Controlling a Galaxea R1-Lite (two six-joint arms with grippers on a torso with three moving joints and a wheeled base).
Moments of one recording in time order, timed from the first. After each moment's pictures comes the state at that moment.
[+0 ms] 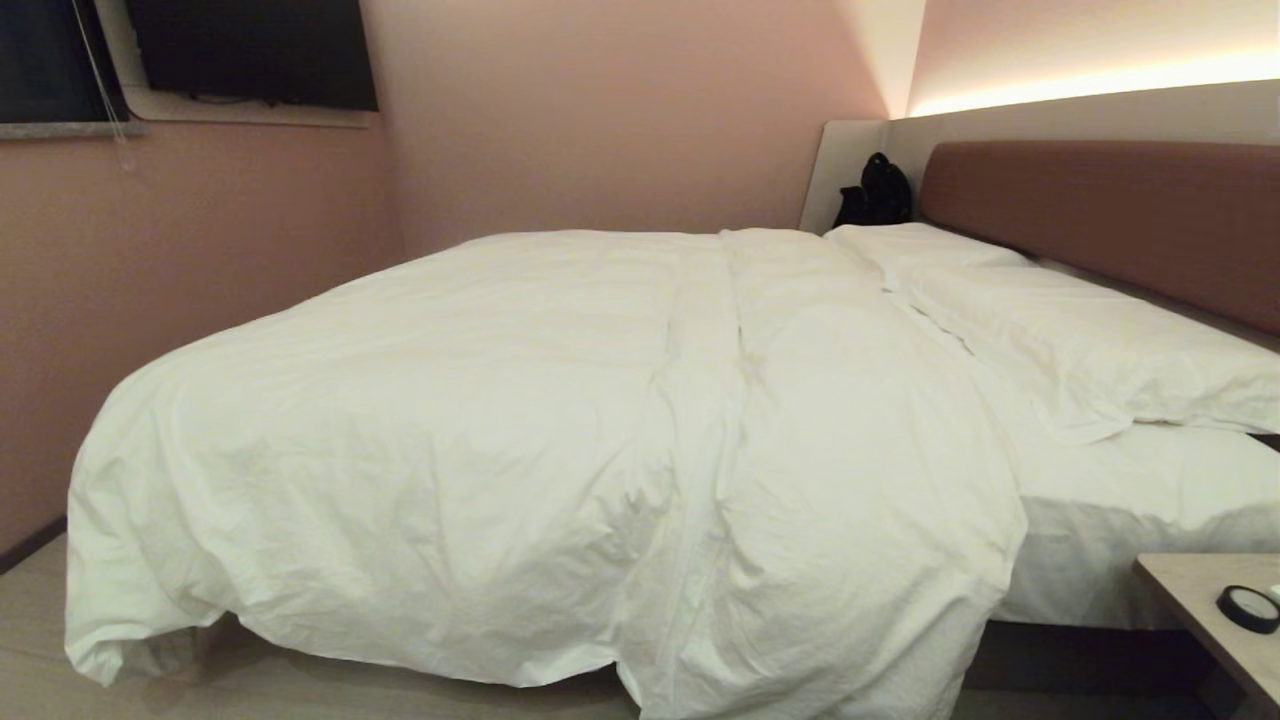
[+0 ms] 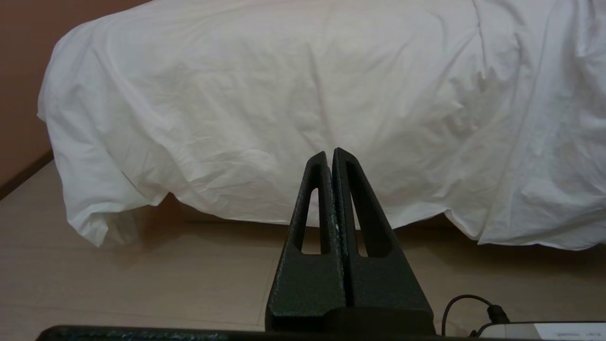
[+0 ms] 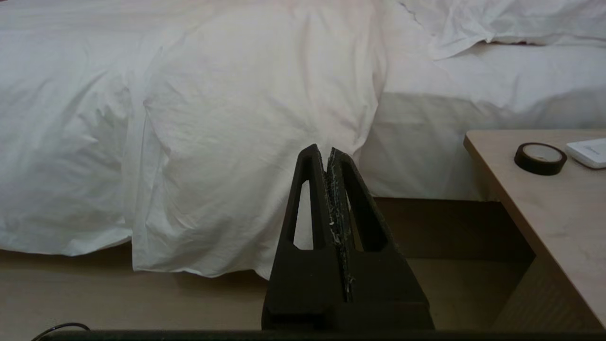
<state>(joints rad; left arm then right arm) 0.01 0.00 0.00 0.03 -0.02 0.08 0.00 0.00 0.00 0.00 -0.02 0.02</state>
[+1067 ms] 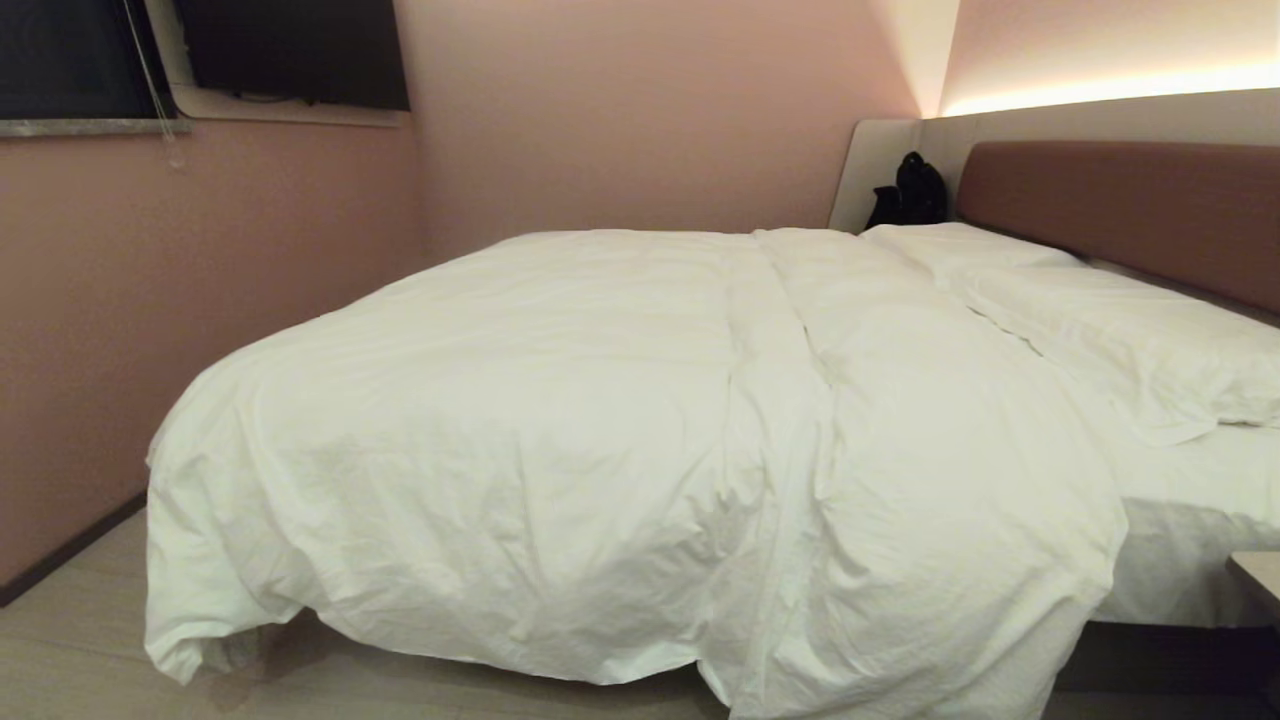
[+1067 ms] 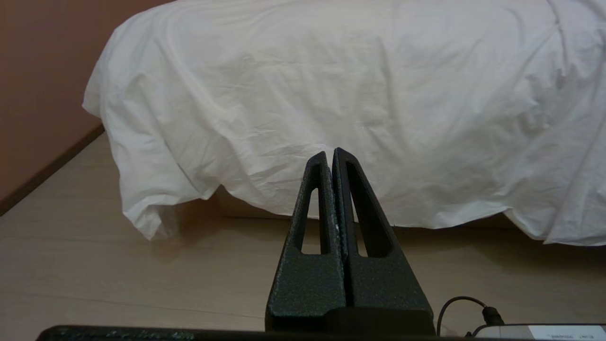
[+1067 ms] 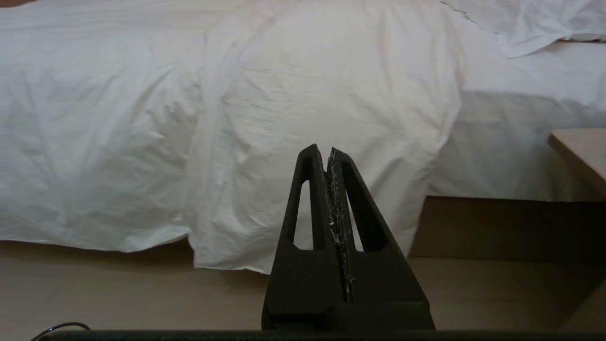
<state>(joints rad) 0.01 0.00 0.00 0.03 -0.02 0.07 0.00 0.00 0.00 0.00 -0.02 0.02</state>
